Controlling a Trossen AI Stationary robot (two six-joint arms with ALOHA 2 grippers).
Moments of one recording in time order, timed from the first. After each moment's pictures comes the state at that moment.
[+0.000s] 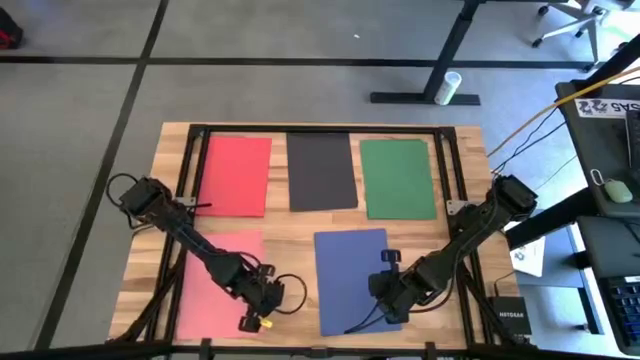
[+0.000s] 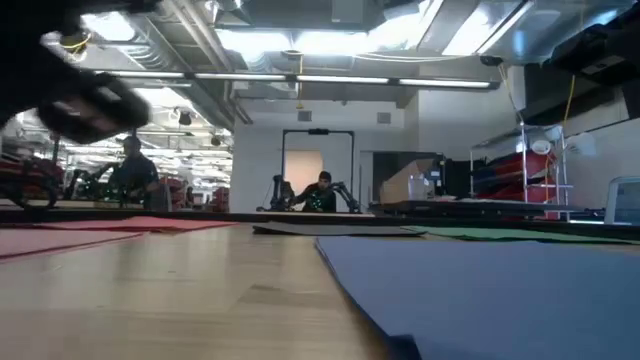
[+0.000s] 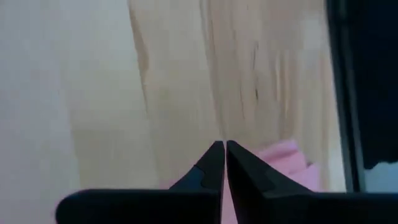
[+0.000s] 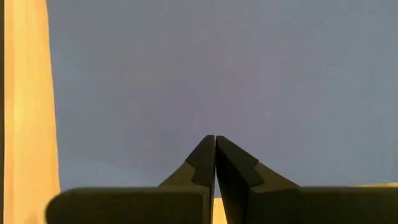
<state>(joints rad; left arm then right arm) -0.64 1.78 1.09 -0.43 0.02 -0.50 0.73 1.70 1.15 -0.78 0.21 0.67</state>
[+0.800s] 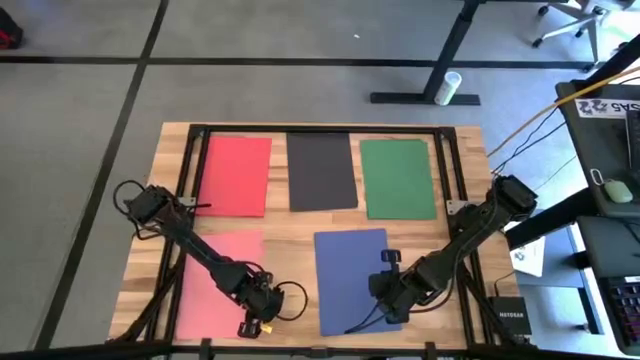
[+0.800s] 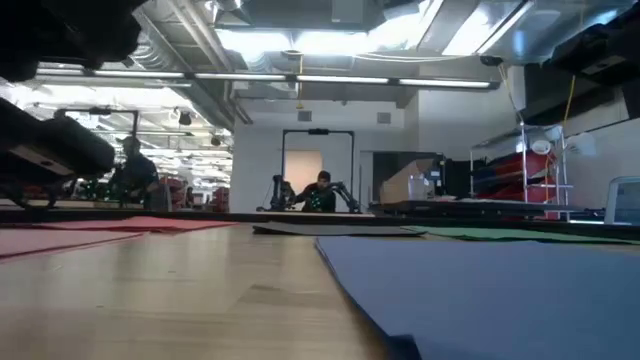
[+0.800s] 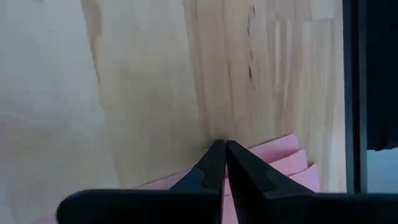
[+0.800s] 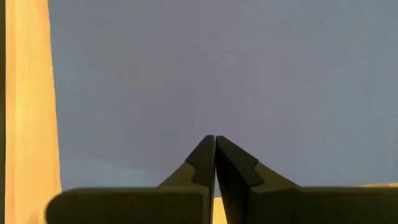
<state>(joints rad) -0.69 1.87 1.10 -0.42 0.12 -0.58 0.73 1.70 1.15 -0.78 0.21 0.67</state>
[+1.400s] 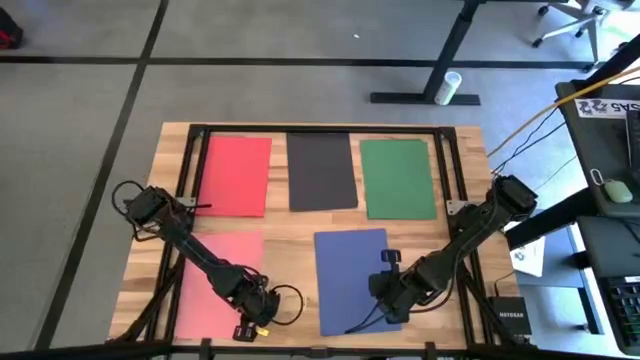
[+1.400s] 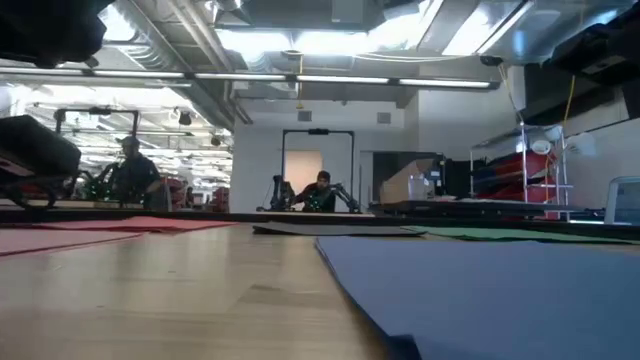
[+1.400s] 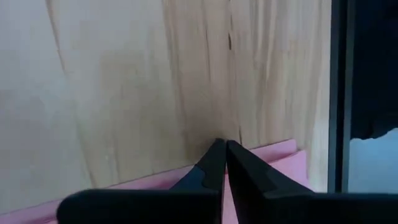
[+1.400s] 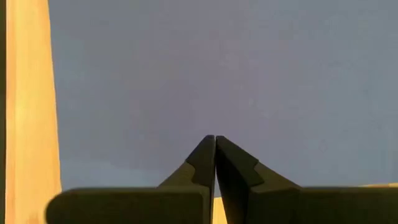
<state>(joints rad) -0.72 1.87 1.10 -0.45 0.15 -0.63 0.73 1.70 1.15 -0.78 0.21 0.67</state>
